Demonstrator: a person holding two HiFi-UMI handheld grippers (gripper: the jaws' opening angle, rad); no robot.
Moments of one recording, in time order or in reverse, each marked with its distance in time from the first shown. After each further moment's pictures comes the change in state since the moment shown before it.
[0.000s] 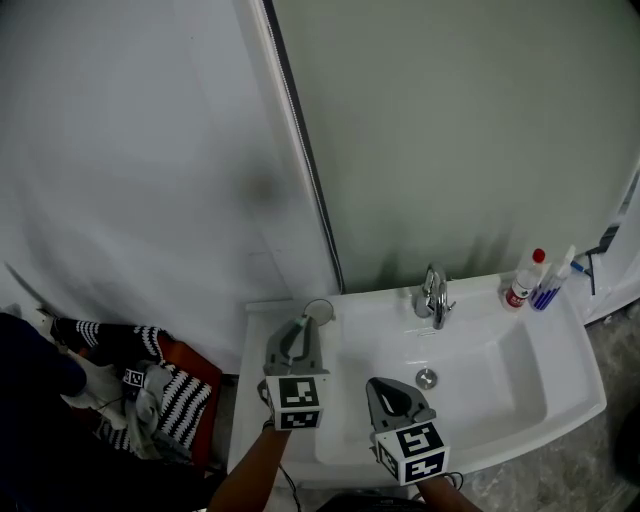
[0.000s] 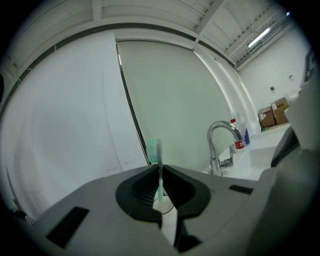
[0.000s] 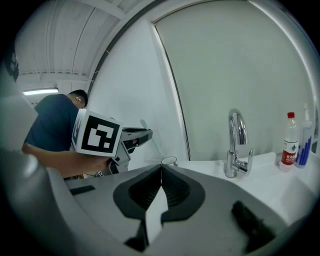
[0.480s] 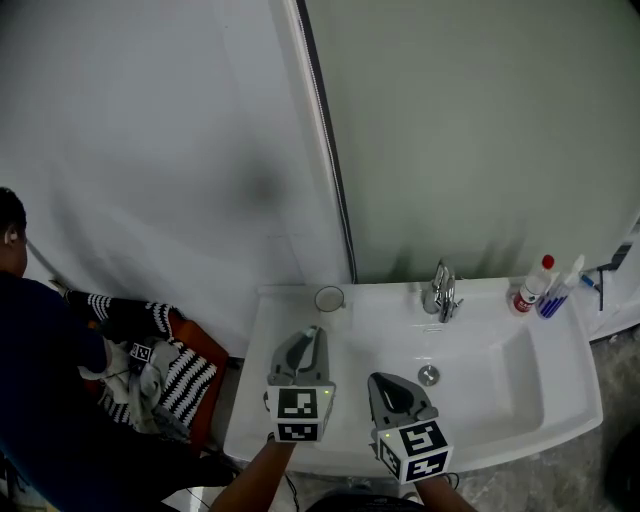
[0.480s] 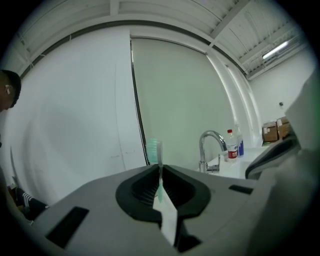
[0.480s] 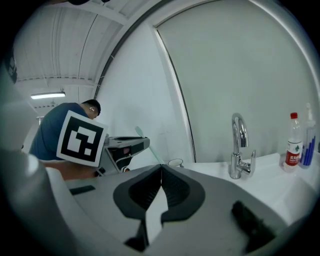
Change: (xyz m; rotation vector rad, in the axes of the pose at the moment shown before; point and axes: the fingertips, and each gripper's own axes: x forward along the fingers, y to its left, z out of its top) left arm -0.054 -0.020 -0.003 -0.144 0.037 0.008; right arm -0.020 0.014 0.006 -0.004 -0.030 0.071
